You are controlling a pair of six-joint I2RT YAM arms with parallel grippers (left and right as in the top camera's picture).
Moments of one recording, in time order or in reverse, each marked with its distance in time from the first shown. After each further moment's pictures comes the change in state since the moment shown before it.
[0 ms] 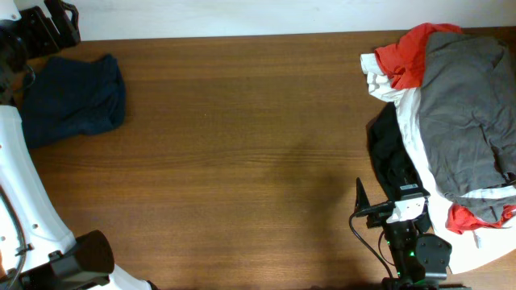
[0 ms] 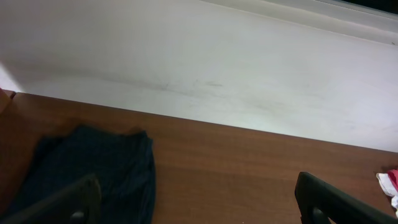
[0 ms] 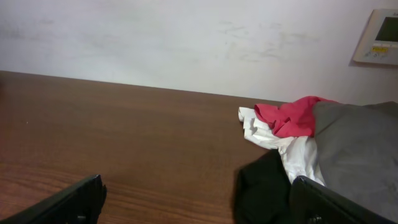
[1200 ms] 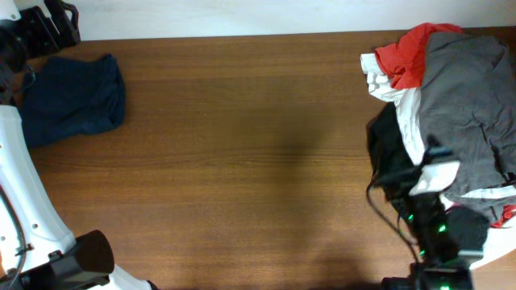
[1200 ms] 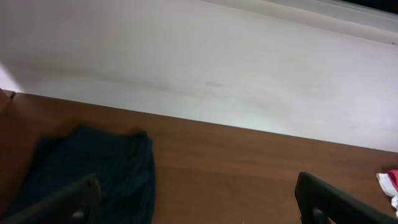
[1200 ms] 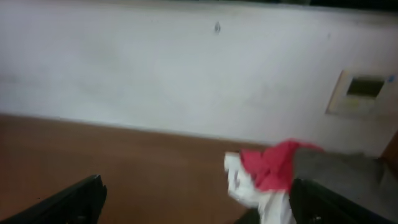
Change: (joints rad) left arm 0.000 0.000 0.000 0.000 0.000 0.000; right arm 0.000 0.398 0.395 0.027 0.027 0.000
